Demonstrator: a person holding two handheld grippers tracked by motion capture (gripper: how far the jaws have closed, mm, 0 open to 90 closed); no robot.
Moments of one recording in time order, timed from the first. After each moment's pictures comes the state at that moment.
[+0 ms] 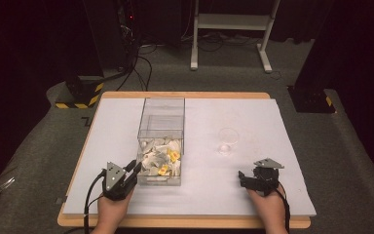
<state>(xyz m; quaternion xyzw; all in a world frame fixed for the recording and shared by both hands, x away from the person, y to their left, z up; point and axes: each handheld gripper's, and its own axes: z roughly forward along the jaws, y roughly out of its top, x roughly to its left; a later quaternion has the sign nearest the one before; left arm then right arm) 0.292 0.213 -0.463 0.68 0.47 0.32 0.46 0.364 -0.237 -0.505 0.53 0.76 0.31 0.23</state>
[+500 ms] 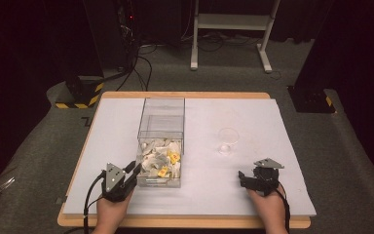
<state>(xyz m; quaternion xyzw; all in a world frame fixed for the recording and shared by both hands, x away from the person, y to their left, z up) 0.289 0.213 -0.460 0.69 0.46 0.33 0.45 0.364 -0.237 -0.505 0.53 0.76 0.31 0.23</state>
